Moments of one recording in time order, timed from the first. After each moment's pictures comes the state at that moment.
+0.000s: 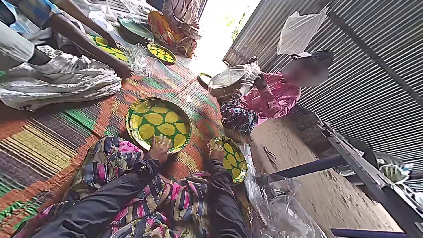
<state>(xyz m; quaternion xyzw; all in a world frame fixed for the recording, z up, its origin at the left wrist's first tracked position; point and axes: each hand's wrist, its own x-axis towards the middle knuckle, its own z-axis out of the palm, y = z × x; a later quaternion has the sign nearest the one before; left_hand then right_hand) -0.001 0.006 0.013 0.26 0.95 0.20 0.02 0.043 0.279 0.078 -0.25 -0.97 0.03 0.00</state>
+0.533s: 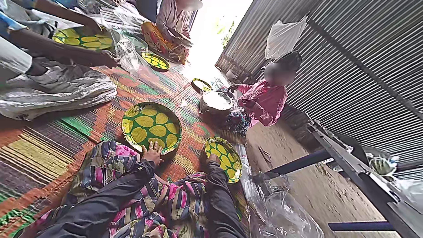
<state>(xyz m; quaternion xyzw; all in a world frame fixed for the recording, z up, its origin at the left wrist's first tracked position) -0.003 0.006 0.021 0.19 0.96 0.09 0.20 0.059 0.278 0.089 -0.36 -0.92 0.03 -0.16</state>
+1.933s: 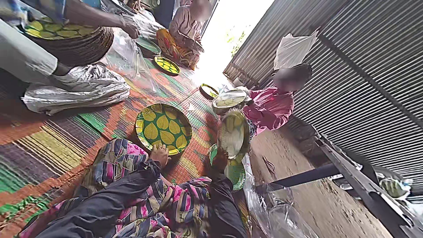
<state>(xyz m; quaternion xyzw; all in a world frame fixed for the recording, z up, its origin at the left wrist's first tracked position) 0.002 -0.007 0.029 0.23 0.95 0.18 0.12 0.101 0.144 0.203 -0.31 -0.94 0.12 0.11</state>
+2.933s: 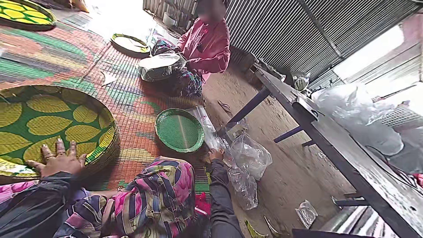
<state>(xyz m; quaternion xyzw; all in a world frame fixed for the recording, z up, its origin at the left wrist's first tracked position) -0.062 0.006 -0.044 0.14 0.98 0.11 0.04 0.254 0.492 0.018 -0.58 -0.81 0.08 -0.05</state>
